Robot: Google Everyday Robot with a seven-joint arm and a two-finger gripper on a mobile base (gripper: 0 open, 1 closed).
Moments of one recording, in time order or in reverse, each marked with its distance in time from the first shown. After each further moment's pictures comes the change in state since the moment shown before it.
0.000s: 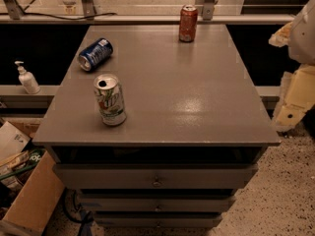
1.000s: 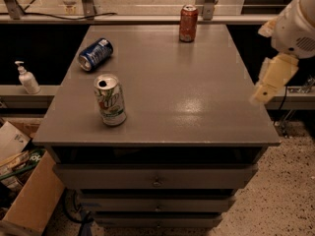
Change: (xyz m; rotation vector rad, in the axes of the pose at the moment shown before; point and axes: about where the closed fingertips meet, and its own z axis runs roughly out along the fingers) arm -0.005 -0.070 0.042 0.070 -0.105 0.040
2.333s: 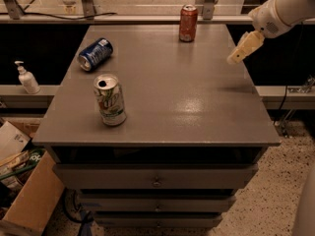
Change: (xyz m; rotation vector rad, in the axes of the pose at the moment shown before) arm -0.003 -0.182 0.102 0.132 -0.264 0.154
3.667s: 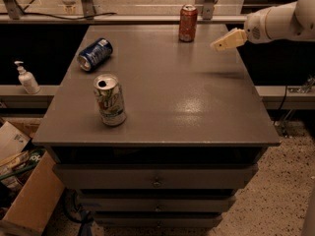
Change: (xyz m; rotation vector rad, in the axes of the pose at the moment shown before) arm -0.018 -0.040 0.049 0.133 -0.300 0.309
